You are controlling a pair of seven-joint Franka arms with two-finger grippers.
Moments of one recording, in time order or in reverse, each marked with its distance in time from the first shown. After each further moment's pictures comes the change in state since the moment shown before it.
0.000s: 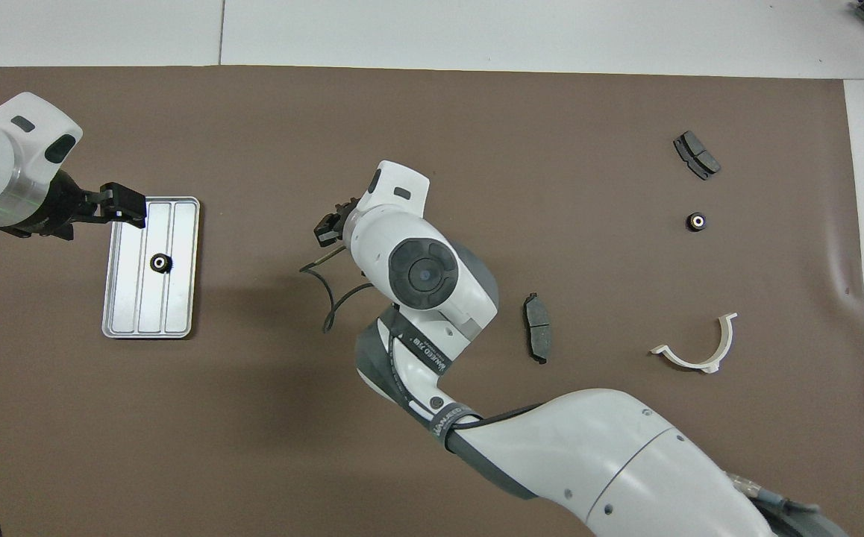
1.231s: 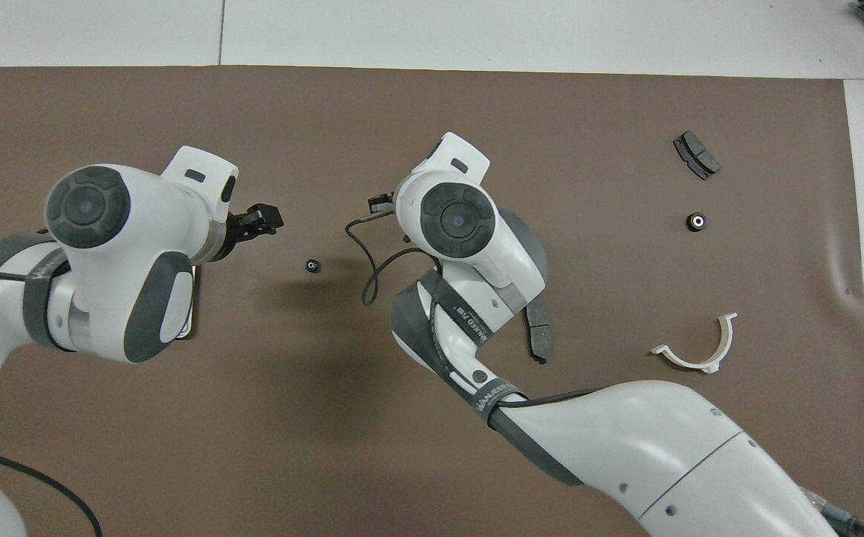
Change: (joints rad) left arm -0.255 0.037 -0.006 -0.269 -0.003 0.447 -0.499; right arm -0.115 -0.083 -0.050 0.011 -0.001 -0.306 0.071
